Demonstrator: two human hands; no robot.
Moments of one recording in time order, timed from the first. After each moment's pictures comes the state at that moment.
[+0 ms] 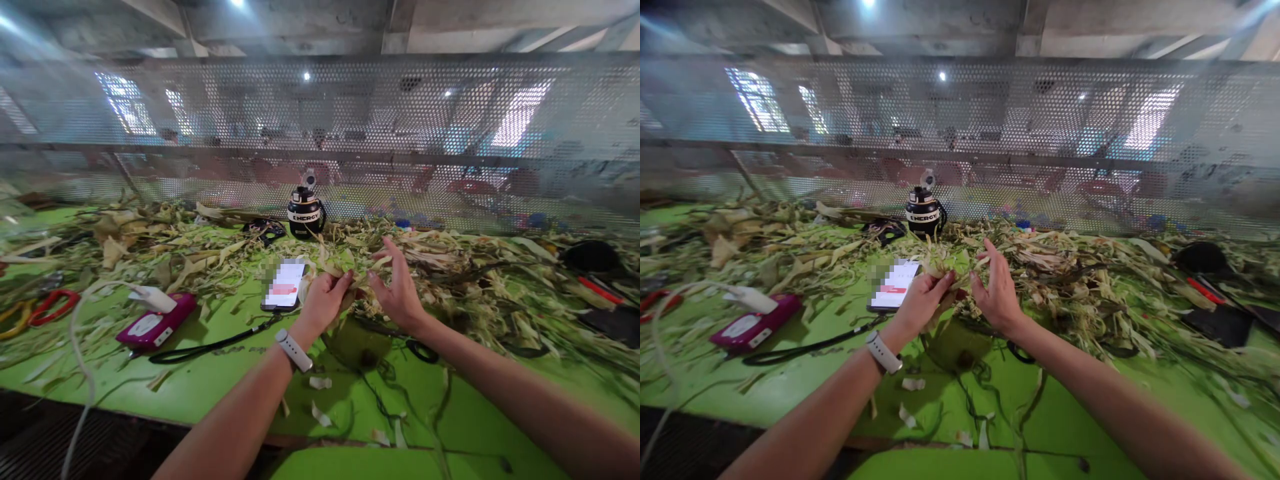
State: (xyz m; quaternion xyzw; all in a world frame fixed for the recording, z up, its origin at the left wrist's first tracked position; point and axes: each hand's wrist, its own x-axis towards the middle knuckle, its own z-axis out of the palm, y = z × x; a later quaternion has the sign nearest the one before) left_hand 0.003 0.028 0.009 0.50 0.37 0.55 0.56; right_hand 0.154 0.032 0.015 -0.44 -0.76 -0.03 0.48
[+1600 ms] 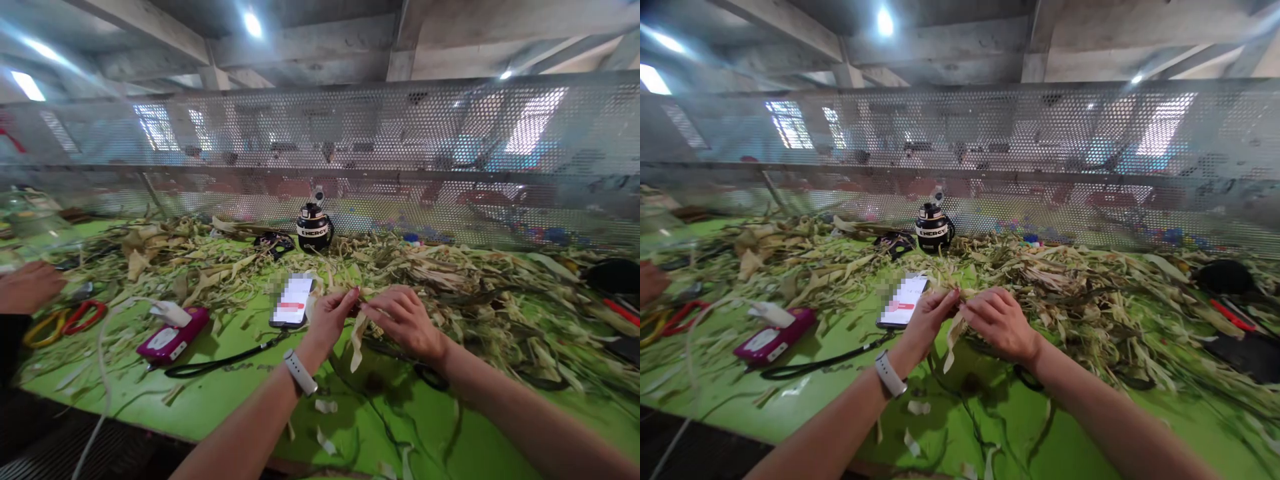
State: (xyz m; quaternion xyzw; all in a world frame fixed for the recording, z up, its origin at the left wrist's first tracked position) left_hand 0.002 0.022 0.016 0.45 0.35 0.57 0.59; right_hand 0.169 0.021 0.034 -0.18 -0.88 -0.28 0.34
